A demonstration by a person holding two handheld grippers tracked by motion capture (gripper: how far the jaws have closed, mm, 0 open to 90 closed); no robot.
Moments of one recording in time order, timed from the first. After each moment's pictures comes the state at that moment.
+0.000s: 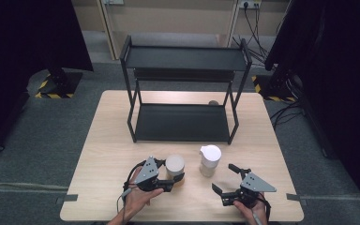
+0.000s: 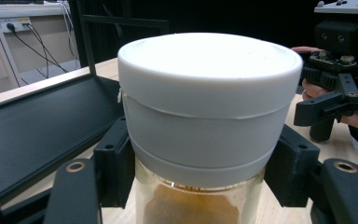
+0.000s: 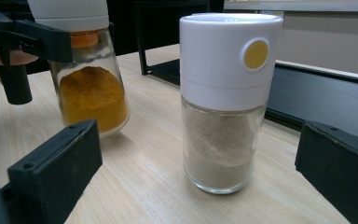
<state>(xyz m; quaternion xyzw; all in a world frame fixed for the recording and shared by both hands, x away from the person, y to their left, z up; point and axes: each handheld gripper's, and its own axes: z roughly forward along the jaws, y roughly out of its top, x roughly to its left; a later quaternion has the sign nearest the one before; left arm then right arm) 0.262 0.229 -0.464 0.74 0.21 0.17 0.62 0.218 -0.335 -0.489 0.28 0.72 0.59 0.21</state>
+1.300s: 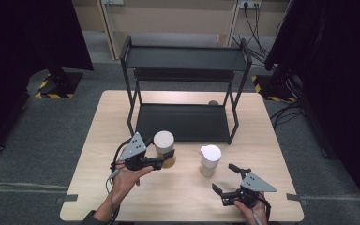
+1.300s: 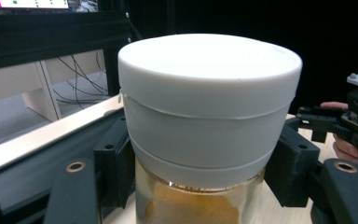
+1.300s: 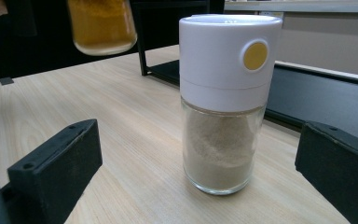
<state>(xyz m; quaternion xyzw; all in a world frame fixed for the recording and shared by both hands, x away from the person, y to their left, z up) 0.282 0.253 -0.397 0.72 0.24 0.20 0.62 0.218 -0.336 -0.490 0.28 0.72 0.59 0.21</state>
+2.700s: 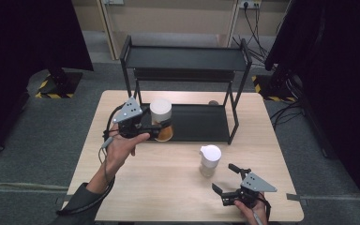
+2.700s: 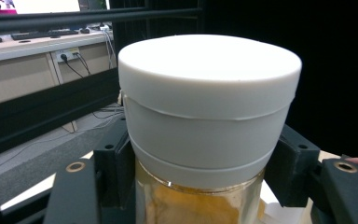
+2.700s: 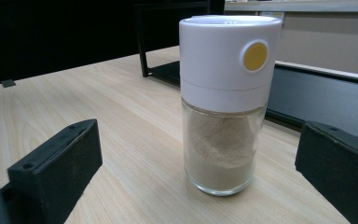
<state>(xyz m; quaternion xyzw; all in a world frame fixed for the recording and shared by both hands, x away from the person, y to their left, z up) 0.323 0.255 -0.299 0.73 0.24 0.21 0.61 0.218 -0.336 -0.490 0.29 0.72 0.60 0.21</state>
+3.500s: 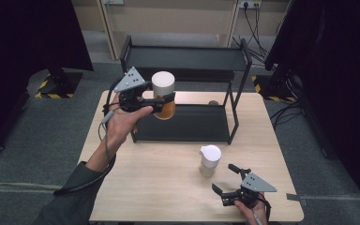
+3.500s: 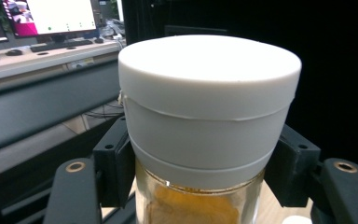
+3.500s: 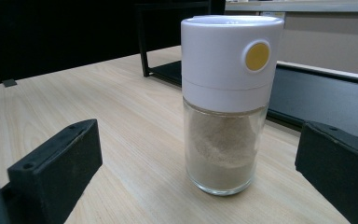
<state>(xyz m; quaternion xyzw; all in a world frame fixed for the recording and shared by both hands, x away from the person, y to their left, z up) 0.348 0.243 -0.235 0.72 0.25 0.24 0.60 0.218 -0.336 -0.490 0.28 0.72 0.60 0.21</state>
